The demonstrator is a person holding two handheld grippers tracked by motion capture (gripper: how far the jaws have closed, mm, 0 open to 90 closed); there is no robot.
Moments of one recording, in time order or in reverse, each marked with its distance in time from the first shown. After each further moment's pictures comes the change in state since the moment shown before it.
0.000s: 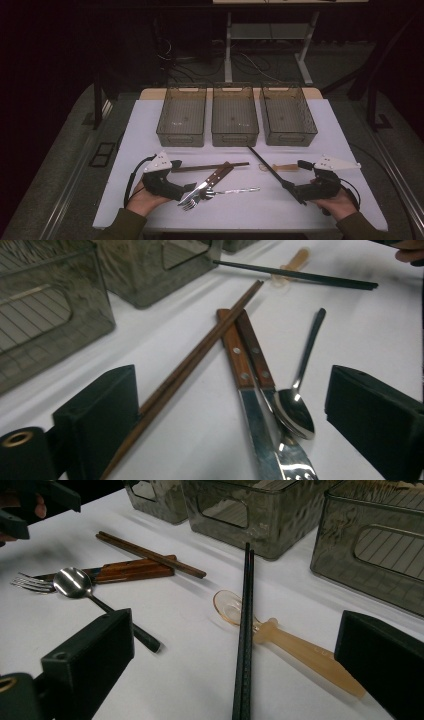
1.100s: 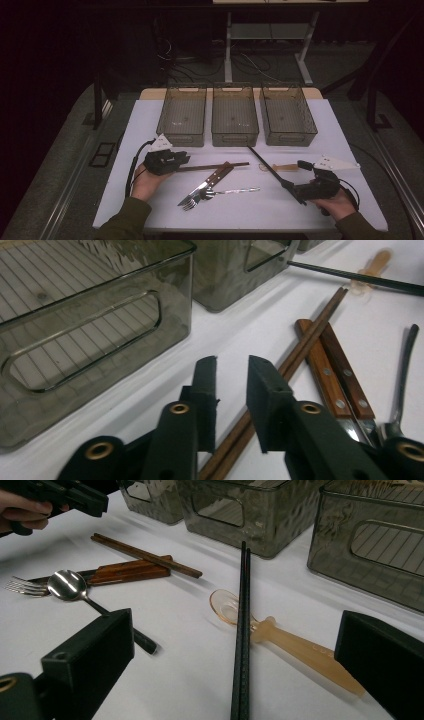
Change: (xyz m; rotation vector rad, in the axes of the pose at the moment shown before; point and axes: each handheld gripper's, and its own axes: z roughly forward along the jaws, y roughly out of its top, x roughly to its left) left arm 0.045 0.013 0.021 0.049 0.116 -0.058; right arm -0.001 -0.002 0.002 -0.006 -0.014 0.019
